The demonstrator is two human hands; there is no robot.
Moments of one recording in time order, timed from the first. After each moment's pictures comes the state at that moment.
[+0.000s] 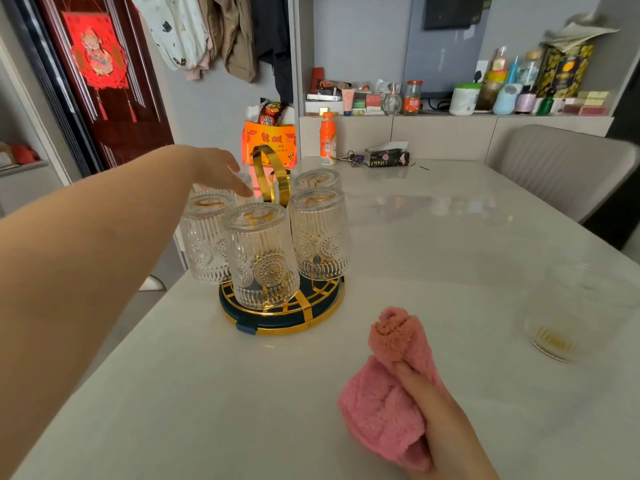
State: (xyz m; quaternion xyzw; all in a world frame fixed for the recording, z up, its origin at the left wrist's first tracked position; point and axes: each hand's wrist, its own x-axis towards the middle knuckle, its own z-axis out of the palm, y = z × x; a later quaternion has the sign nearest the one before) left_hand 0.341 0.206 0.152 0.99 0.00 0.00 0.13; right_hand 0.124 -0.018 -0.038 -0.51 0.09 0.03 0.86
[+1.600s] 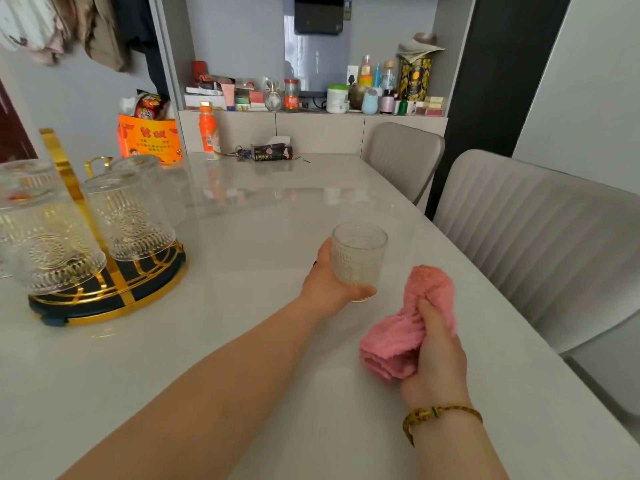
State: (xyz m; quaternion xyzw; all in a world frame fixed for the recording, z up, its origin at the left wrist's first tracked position) left_hand 0.186 -0.129 -0.012 0.81 -0.20 -0.07 0.54; right_hand 0.058 -0.195 -0.011 -0.40 0.32 -0.26 0.82
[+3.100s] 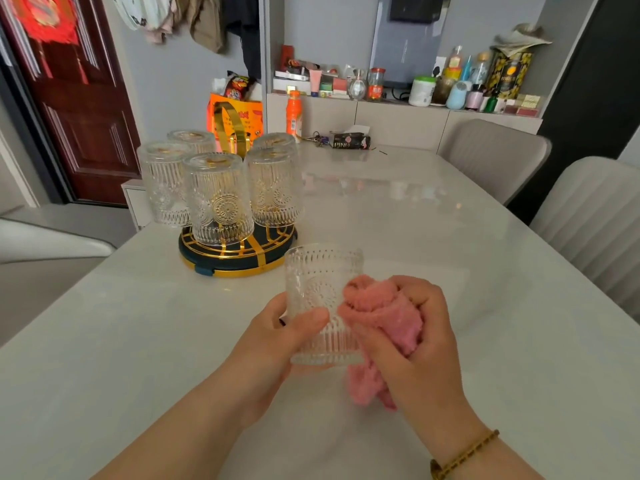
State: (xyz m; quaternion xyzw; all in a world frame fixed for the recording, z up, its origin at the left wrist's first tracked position) left_hand 0.093 0.102 -0.008 0.61 -0.09 -0.17 0.77; right_hand 0.047 -0.037 0.013 -0.72 -0.08 -0.27 0.63
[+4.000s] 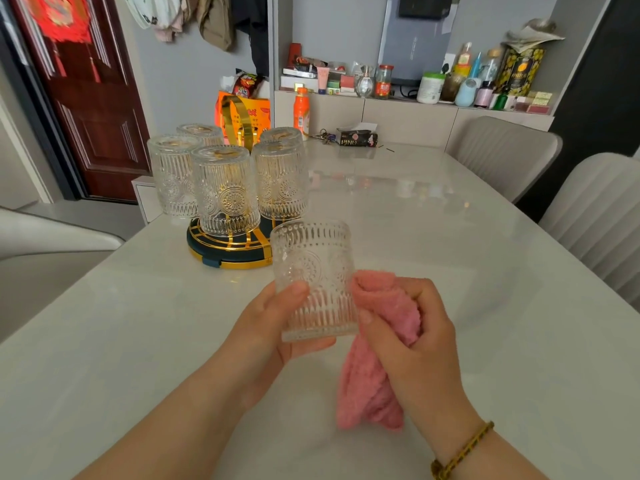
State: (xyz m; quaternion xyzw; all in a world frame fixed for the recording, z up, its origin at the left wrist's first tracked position) left_hand 0.092 0.105 -0.004 0.57 -0.10 -0.15 0.80; right_hand 0.050 -0.038 0.001 -0.72 -0.07 -0.29 0.63
